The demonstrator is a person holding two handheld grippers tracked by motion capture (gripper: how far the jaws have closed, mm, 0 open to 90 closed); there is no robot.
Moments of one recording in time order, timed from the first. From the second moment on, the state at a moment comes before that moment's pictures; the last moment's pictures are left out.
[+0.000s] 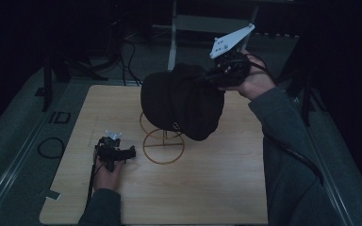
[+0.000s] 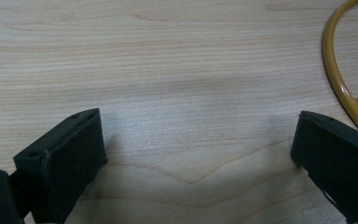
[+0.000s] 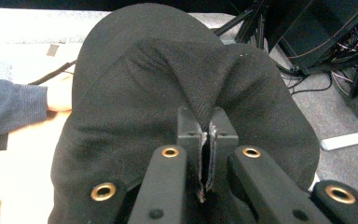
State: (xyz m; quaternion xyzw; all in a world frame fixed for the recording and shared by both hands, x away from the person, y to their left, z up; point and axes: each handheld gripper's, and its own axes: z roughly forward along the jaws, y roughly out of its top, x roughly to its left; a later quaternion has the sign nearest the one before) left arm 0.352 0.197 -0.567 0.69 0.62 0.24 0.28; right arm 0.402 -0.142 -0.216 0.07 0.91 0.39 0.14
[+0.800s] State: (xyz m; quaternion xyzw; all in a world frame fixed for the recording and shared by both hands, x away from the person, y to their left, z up) left arm 0.352 0.197 -0.567 0.69 0.62 0.24 0.28; right arm 0.406 -0.098 -0.225 0.07 0.91 0.38 0.14
